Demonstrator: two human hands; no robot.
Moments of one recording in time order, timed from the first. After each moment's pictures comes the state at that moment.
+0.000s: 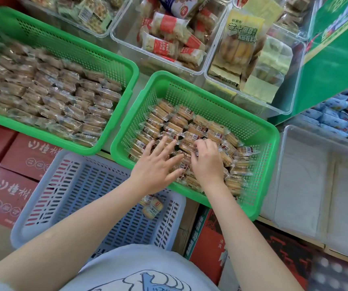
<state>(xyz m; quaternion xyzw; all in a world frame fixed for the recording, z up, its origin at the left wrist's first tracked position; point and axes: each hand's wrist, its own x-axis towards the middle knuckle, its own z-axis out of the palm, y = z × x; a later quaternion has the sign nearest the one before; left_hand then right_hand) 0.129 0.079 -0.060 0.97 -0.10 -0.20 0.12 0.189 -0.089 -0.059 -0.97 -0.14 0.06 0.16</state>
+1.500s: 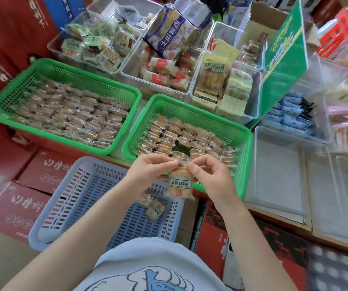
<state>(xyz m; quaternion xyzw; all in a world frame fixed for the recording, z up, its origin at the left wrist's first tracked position) 0.043 0.080 0.084 0.62 0.15 -0.16 0.75 0.069 -0.111 0.096 -0.78 -0.01 0.18 0.60</state>
